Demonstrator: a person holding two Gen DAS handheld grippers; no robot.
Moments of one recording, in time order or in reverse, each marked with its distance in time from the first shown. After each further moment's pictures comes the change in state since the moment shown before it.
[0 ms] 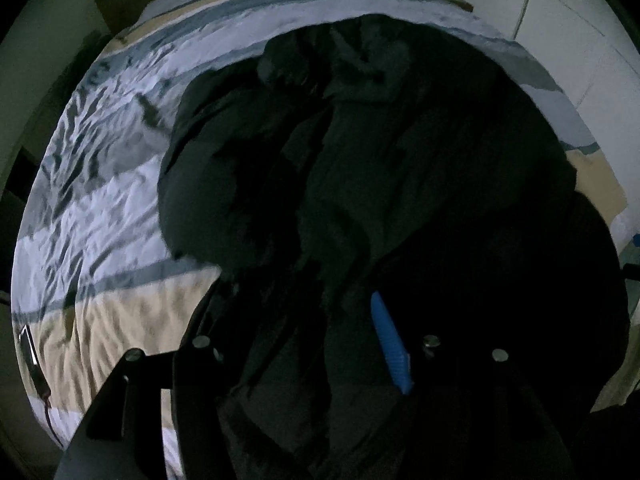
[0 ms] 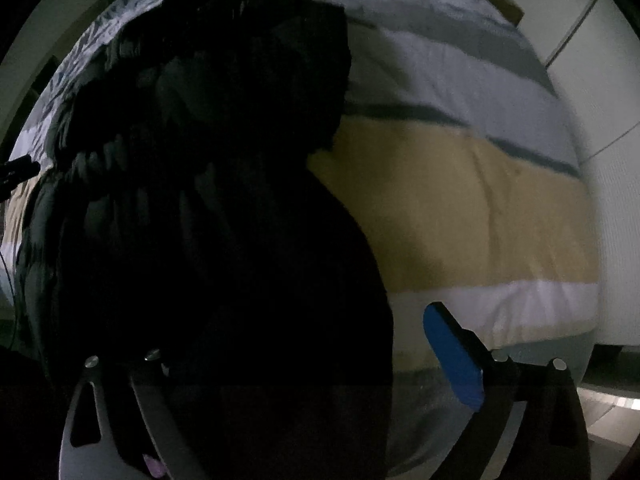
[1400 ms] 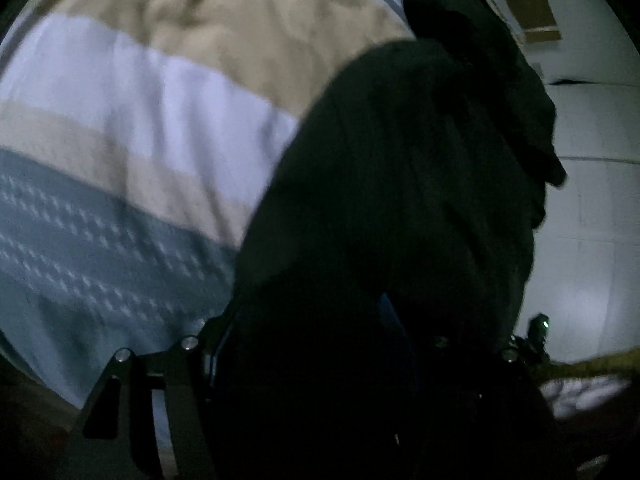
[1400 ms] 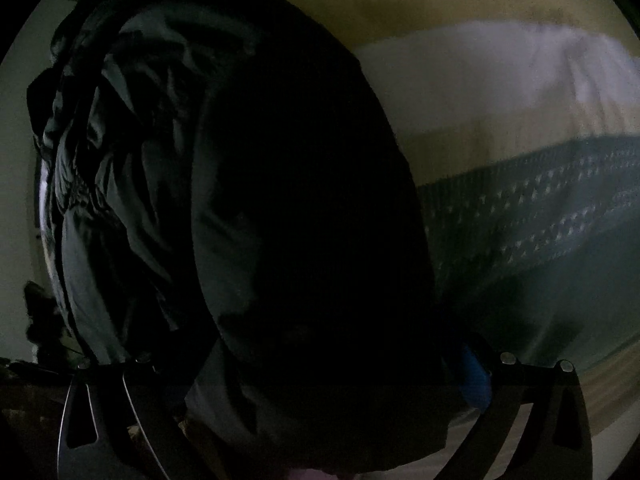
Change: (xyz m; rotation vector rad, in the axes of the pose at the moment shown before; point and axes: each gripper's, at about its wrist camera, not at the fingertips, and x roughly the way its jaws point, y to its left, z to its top) left arm 0.033 0.149 -0.258 -0.721 0.244 -0.575; right arm 0.083 -0.063 -0.115 0.324 0.260 0.339
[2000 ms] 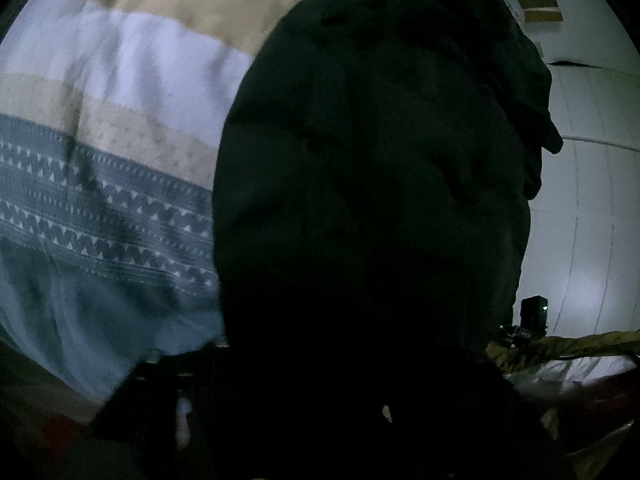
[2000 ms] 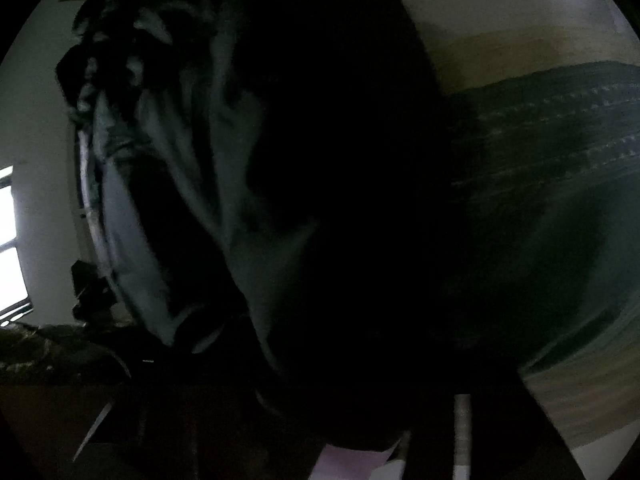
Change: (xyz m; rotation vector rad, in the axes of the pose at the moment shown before) left arm 0.019 -0.046 -0.005 0.001 0.102 0.011; right arm 0.004 0.022 -0.059 -0.041 0.164 0.189
